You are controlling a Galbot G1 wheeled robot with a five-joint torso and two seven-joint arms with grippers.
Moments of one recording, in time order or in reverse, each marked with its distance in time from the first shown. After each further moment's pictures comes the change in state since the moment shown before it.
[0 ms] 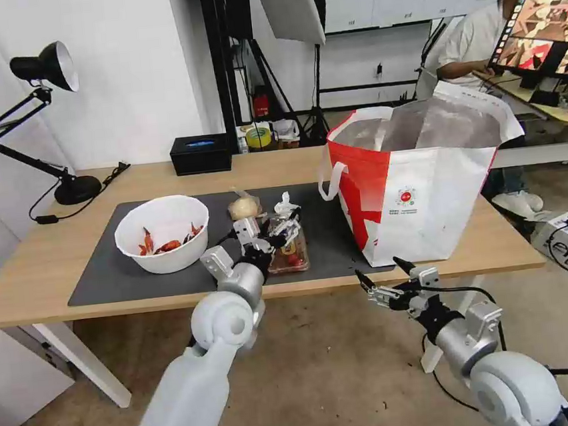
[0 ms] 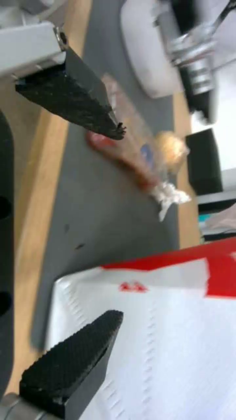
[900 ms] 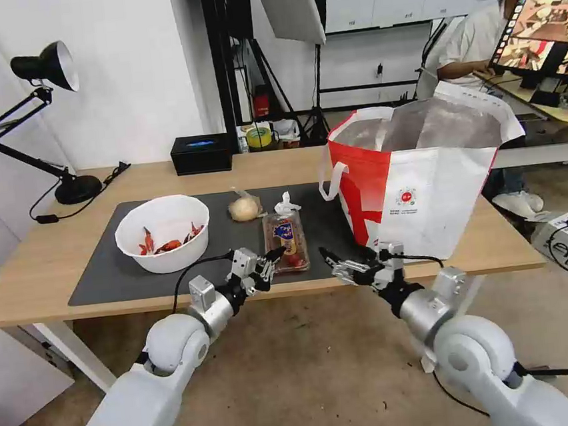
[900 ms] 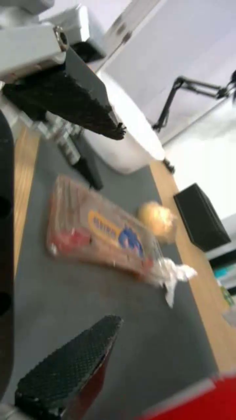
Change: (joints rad) left arm 0.087 0.131 -0.064 0.037 0.125 -0.086 0.338; right arm 0.241 0.002 -0.217 -0.057 0.406 -0.069 0.129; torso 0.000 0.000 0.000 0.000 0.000
